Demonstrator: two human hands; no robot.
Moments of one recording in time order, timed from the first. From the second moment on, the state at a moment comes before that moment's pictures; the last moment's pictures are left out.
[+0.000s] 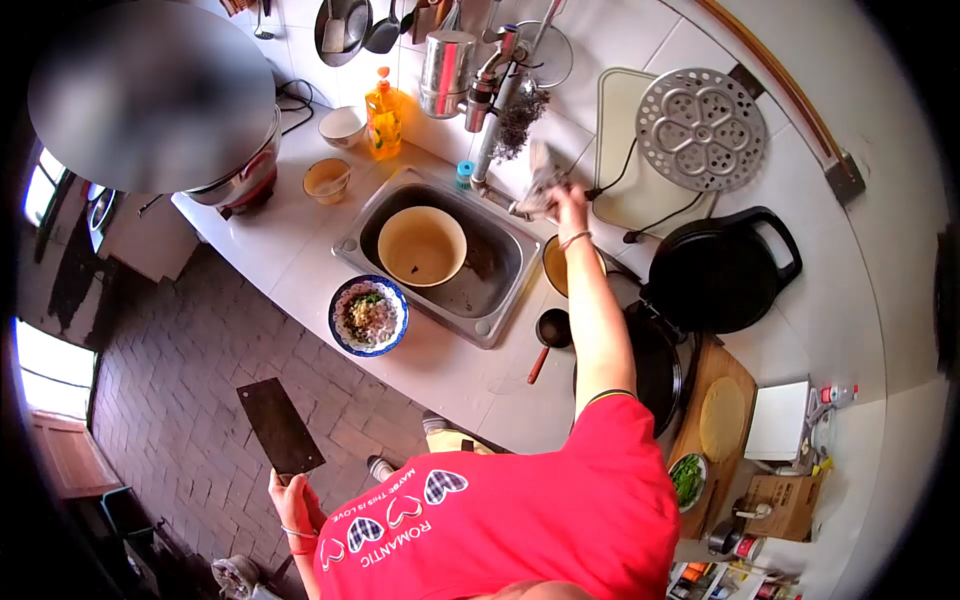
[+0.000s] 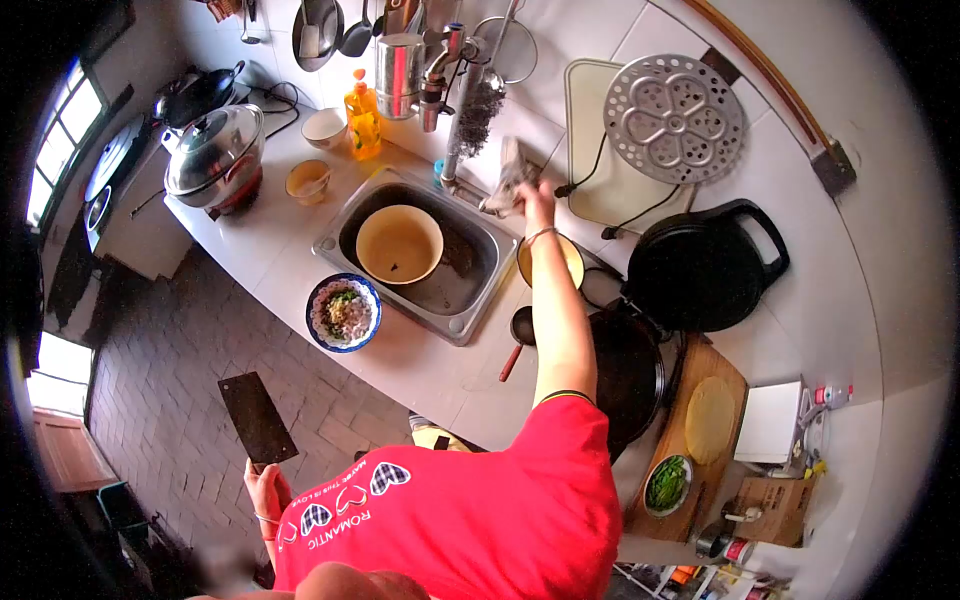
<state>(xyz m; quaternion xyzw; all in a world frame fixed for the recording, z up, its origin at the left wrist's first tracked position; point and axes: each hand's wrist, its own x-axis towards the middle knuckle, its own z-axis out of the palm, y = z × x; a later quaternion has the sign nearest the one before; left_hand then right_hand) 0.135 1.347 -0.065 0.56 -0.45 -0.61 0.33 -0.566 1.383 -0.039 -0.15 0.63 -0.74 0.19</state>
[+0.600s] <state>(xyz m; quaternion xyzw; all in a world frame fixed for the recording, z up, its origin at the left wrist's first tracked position) 0.117 1.367 -0.053 0.59 -0.43 -0.59 0.33 -0.616 1.358 -0.116 -0.32 0.87 -0.37 -0.09</state>
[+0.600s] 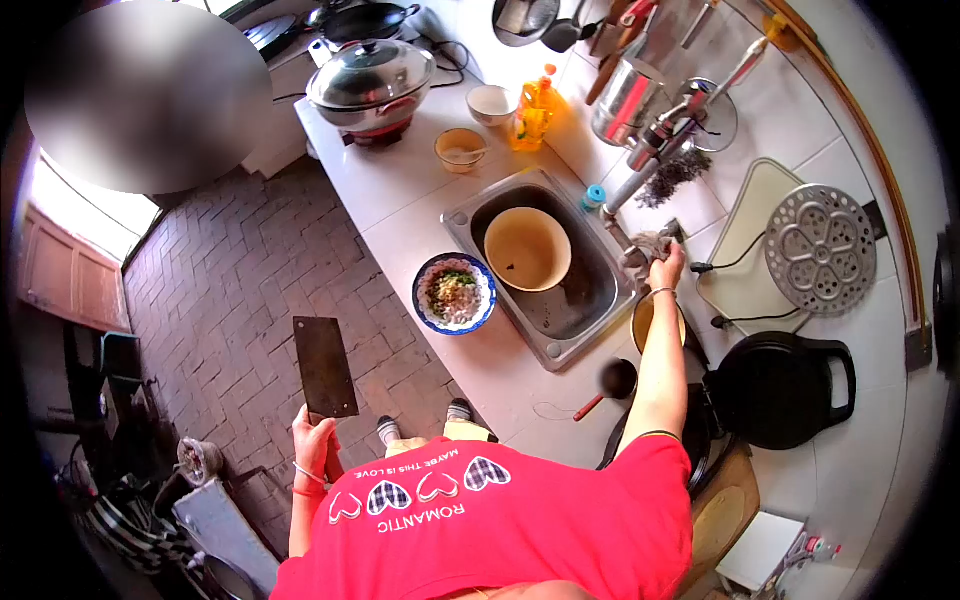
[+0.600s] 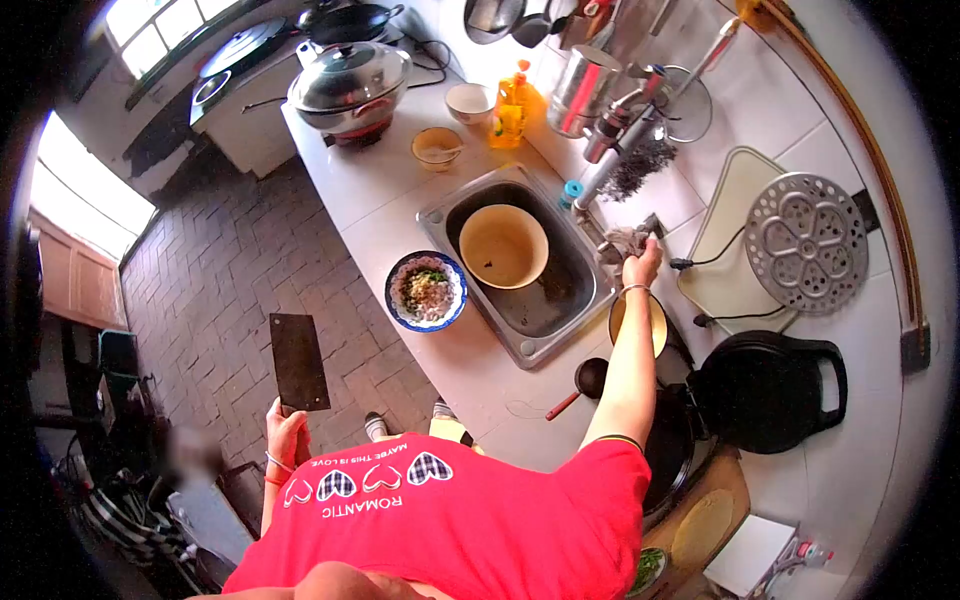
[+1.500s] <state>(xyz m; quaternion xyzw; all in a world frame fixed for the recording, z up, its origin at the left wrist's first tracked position) 0.122 1.342 -0.086 0.33 -0.60 -0.73 -0.04 -0.018 1.677 -0.173 -0.07 0.72 -0.62 0.30</state>
